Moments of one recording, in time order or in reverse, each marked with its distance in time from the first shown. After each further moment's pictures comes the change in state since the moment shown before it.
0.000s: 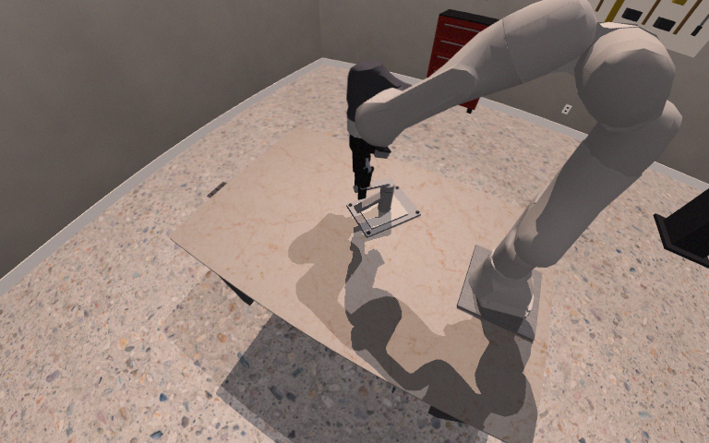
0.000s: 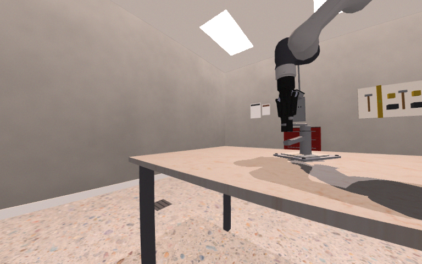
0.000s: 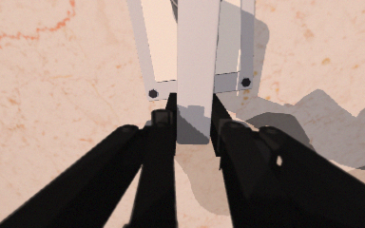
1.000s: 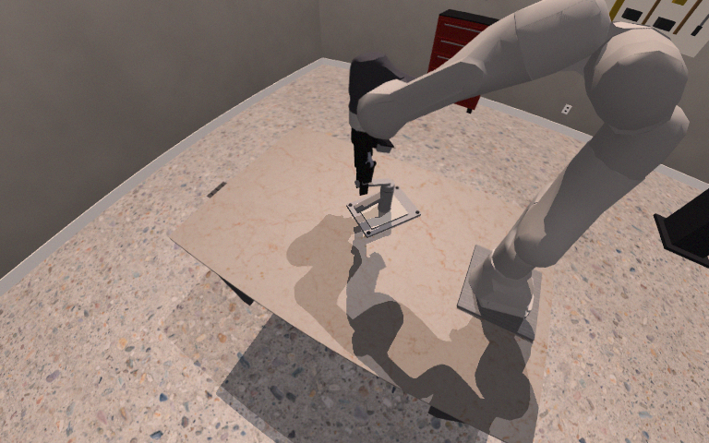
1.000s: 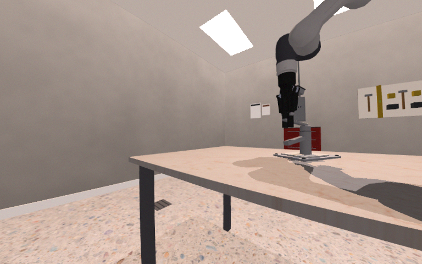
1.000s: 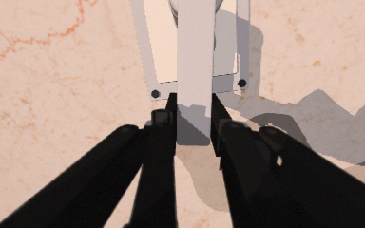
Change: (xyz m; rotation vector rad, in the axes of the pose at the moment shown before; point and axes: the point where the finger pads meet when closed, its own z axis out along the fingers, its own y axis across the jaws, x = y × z) arm 0.005 0.000 -0.020 0.004 0.001 0.003
